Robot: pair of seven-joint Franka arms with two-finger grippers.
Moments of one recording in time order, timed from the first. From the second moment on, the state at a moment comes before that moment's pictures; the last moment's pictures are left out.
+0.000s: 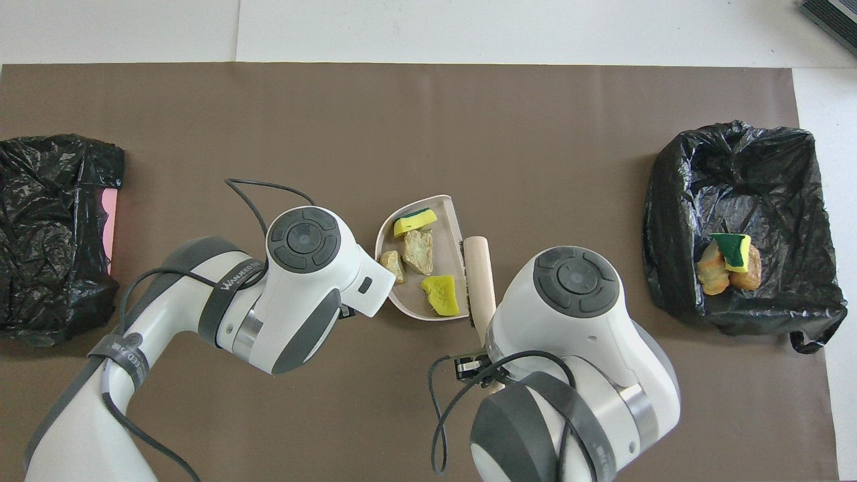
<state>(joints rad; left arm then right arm) -0.57 0.18 0.02 -1.99 0.02 2.13 0.84 0.35 -0.06 0.22 -2.05 0.25 1.72 0.44</state>
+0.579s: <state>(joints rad) -0.41 0.09 0.02 -1.99 0.02 2.12 1.09 0.58 -0.11 0.23 -2.18 0.27 1.82 0.72</state>
